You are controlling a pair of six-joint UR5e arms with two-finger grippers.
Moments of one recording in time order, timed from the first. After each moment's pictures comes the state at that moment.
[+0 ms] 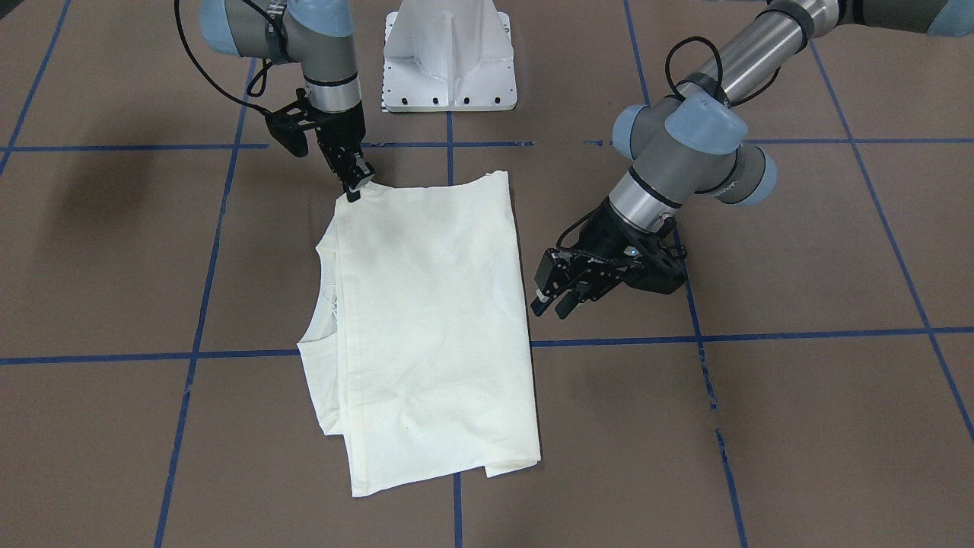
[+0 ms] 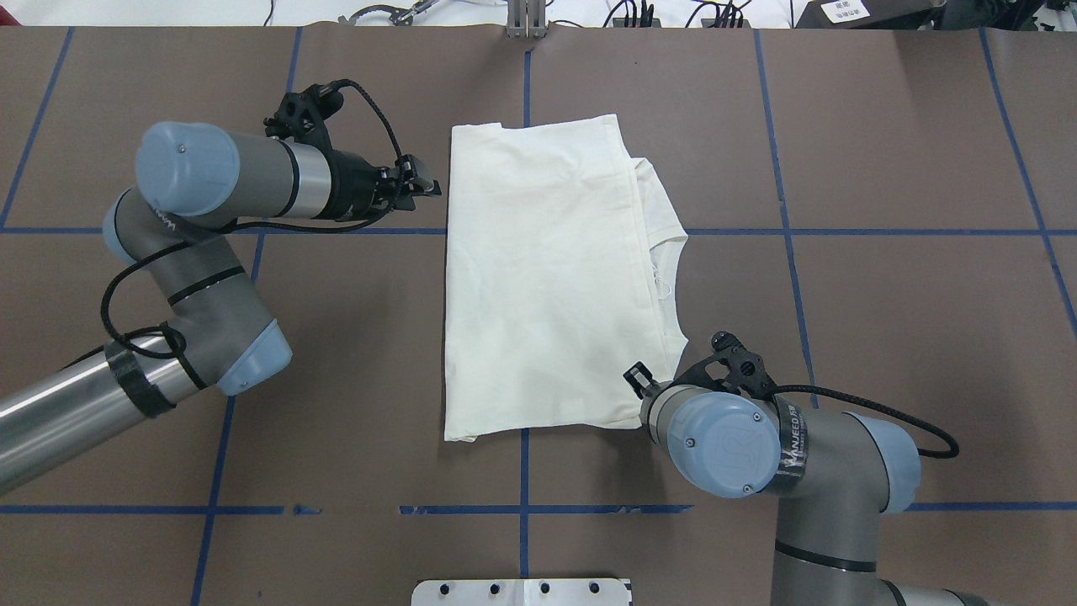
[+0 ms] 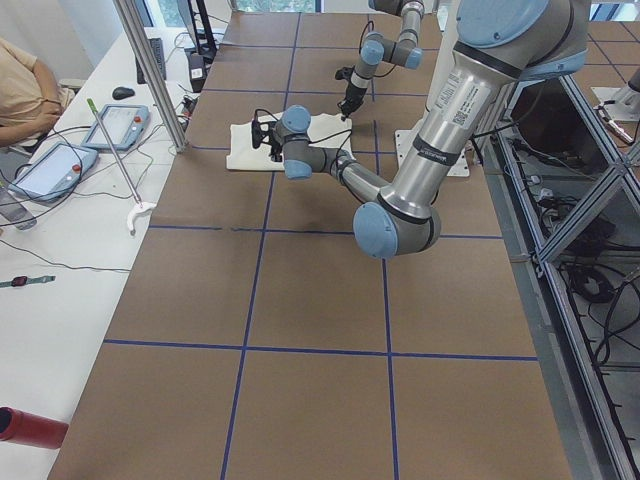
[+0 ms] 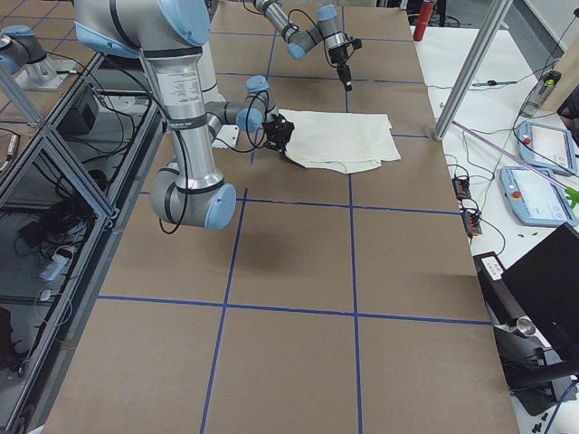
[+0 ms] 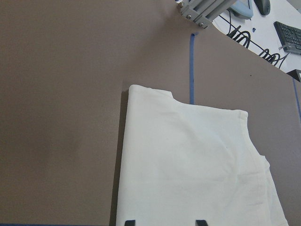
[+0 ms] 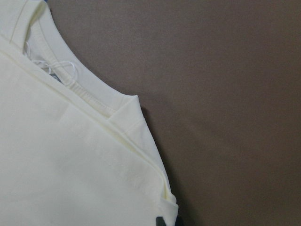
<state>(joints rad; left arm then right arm) -0.69 -2.09 -1.51 -2.51 -1.86 -1.58 0.25 -1.24 1.96 -1.51 1.45 2.28</state>
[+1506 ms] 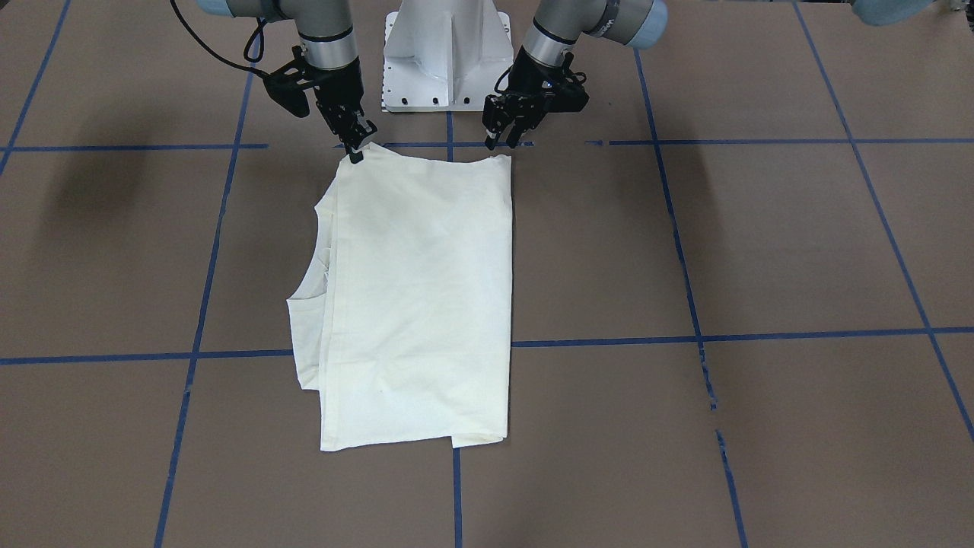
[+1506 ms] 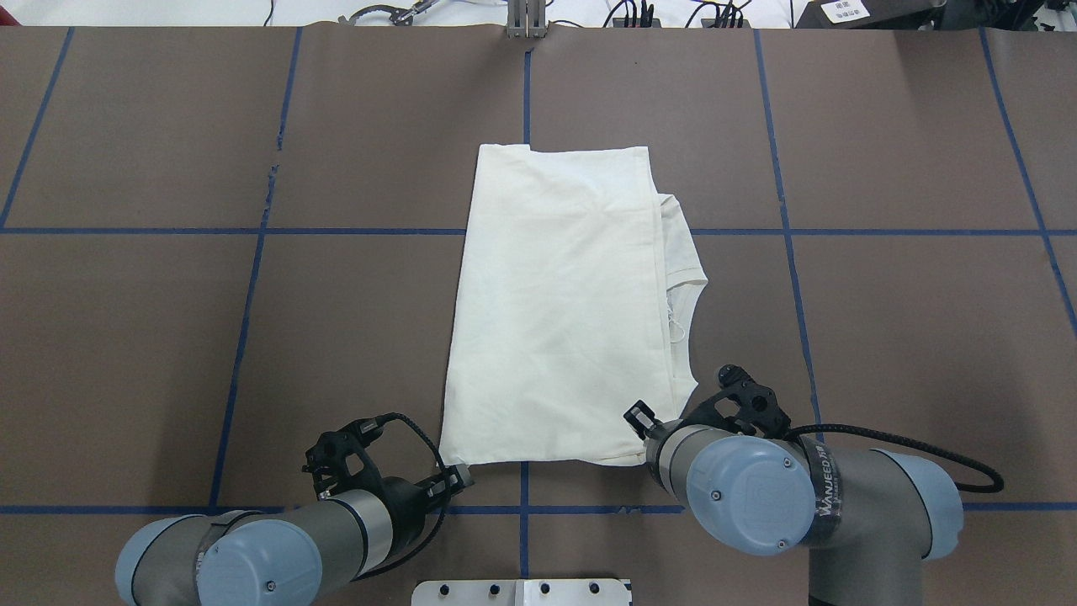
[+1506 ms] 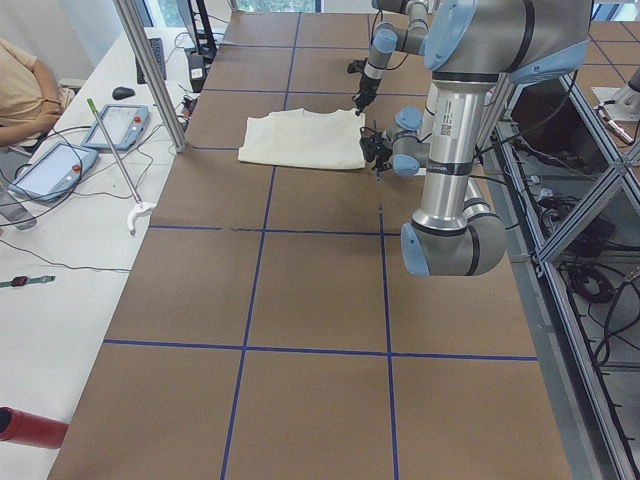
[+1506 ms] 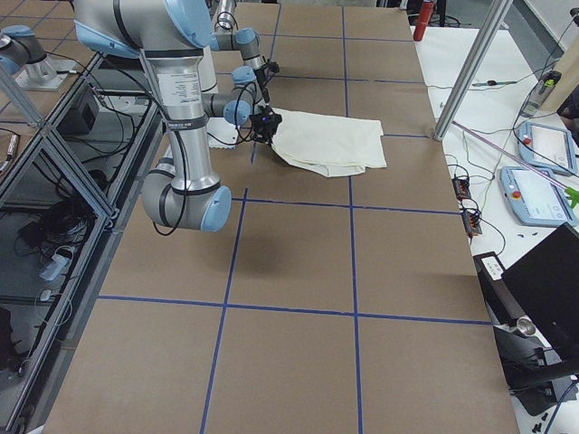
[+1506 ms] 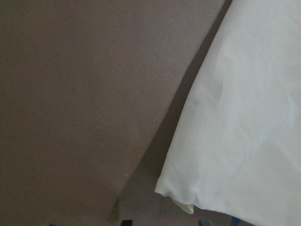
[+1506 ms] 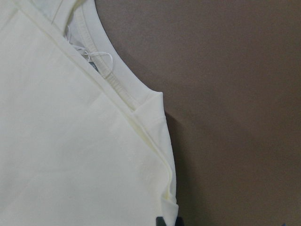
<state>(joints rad) -0.08 -1.87 -1.90 -2.12 -1.36 -1.96 0.19 -1.27 2.07 -1.56 1.46 2.27</state>
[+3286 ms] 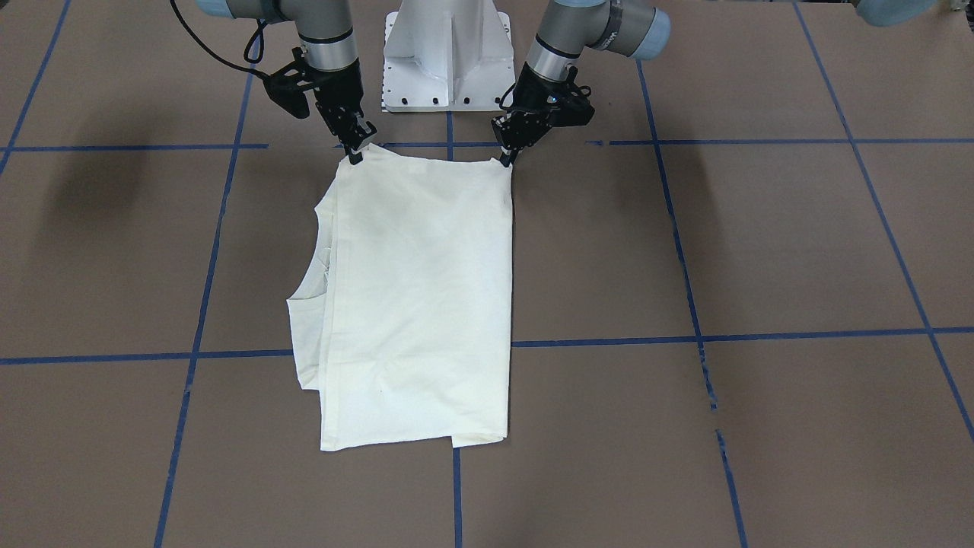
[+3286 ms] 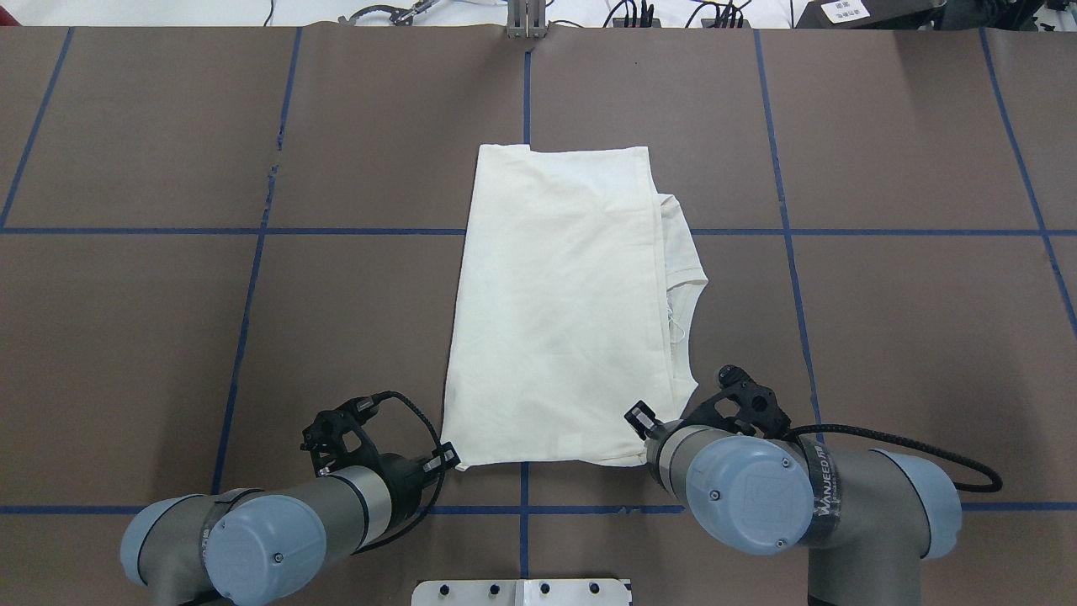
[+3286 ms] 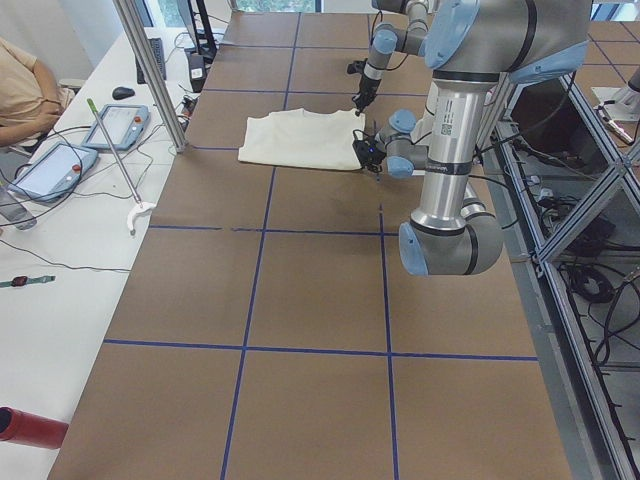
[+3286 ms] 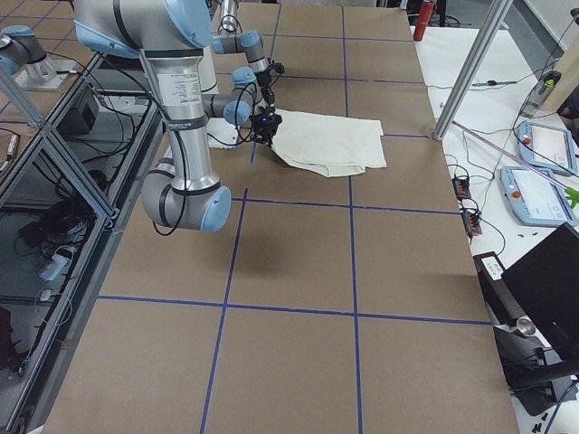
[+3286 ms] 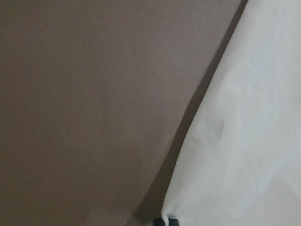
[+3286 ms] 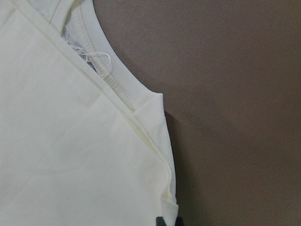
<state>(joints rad) -0.12 -1.88 -1.87 -2.12 -1.35 -1.95 0.19 -1.27 2.07 -1.56 1.46 2.27</state>
